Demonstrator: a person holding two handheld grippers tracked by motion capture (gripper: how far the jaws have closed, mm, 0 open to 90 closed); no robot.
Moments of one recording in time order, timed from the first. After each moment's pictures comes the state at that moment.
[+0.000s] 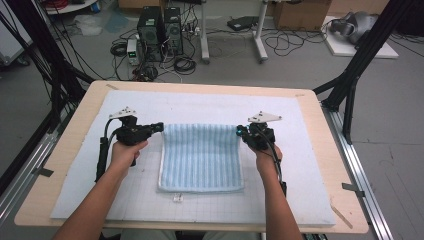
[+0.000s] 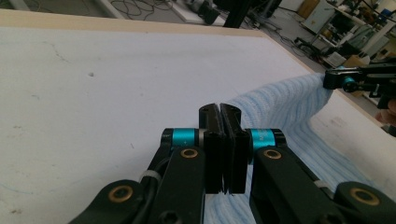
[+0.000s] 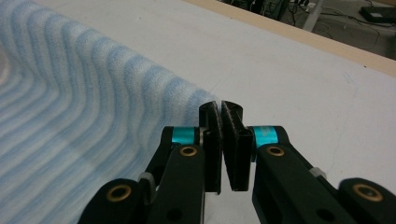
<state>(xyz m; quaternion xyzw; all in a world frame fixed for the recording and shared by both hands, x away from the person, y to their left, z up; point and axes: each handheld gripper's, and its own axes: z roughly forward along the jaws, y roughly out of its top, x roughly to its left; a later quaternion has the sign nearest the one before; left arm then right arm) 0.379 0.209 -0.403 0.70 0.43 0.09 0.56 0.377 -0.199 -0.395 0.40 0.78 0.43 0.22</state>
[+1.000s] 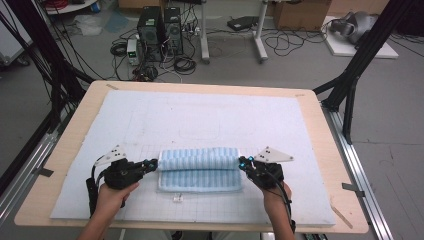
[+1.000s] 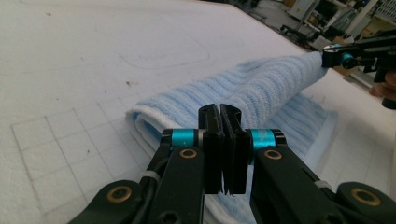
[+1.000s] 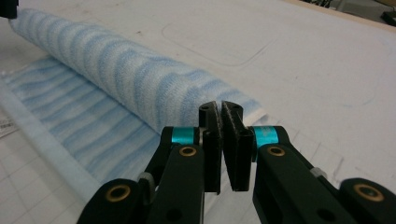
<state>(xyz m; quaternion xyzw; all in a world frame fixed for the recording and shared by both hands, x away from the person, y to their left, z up) 0.271 0.215 -0.431 0.72 0.40 0.09 0.56 0.273 -0.206 -0.409 0.38 0.79 0.44 0.21</state>
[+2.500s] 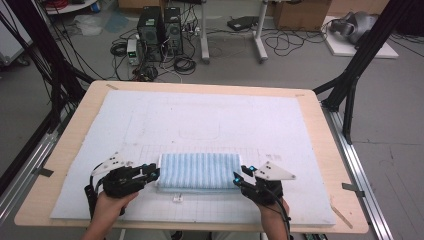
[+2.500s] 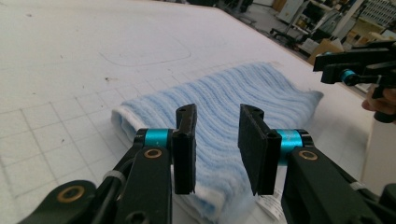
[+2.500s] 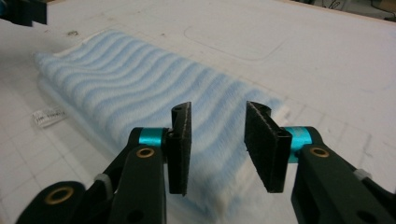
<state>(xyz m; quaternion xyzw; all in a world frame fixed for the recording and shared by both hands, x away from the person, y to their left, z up) 0.258 0.207 -0.430 0.71 0.39 0.08 0.58 0.237 -0.197 -0.415 0.38 0.77 0.47 0.21</state>
